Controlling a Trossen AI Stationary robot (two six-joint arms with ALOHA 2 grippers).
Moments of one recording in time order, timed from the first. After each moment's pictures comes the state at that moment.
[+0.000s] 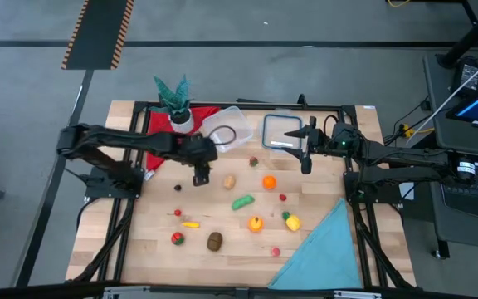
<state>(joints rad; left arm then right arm) 0.12 1.39 0.96 -0.63 -0.17 -0.05 -0.30 0.86 0.45 0.24 -0.08 -0.11</state>
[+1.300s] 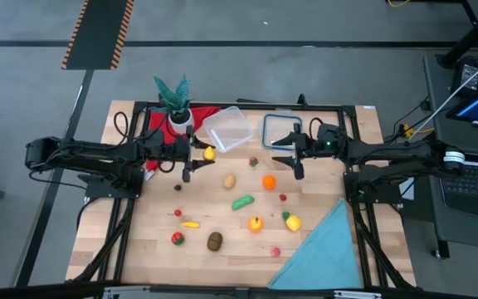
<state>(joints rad) 0.23 0.98 0.38 0.57 0.16 0.07 -0.30 1.10 0.45 0.43 -0.25 -0.08</state>
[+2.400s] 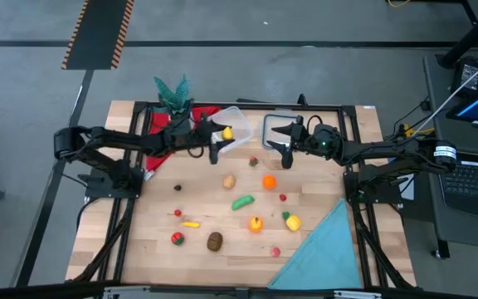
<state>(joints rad) 0.33 1.38 0.60 0.65 0.00 0.09 -0.30 1.22 0.45 0.63 0.04 -0.03</state>
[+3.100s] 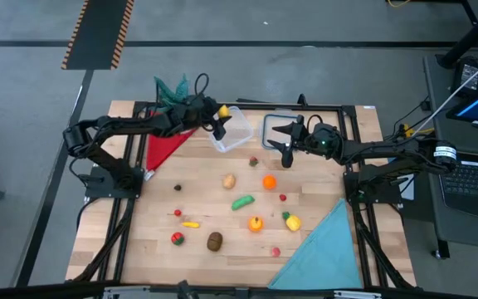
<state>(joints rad) 0.53 1.48 0.83 0.25 -0.07 0.05 -0.32 1.22 0.45 0.61 0.04 -0.03</state>
